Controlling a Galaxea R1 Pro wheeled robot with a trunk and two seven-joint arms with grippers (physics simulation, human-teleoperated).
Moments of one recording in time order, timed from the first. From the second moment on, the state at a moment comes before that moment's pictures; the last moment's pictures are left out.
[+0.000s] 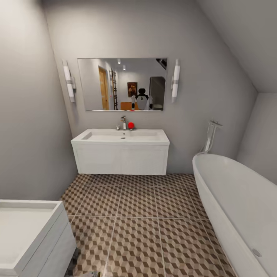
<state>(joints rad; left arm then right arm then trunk) -0.46 -0.01 -0.10 0.00 0.41 0.09 0.04 -0.37 -0.08 -0.11 0.03 0.16 0.05 -0.02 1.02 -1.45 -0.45</state>
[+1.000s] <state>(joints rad) -0.46 0.01 -0.11 -0.01 0.40 0.07 0.04 -0.37 -0.06 -0.11 0.03 0.15 -0.03 -0.02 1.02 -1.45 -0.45</state>
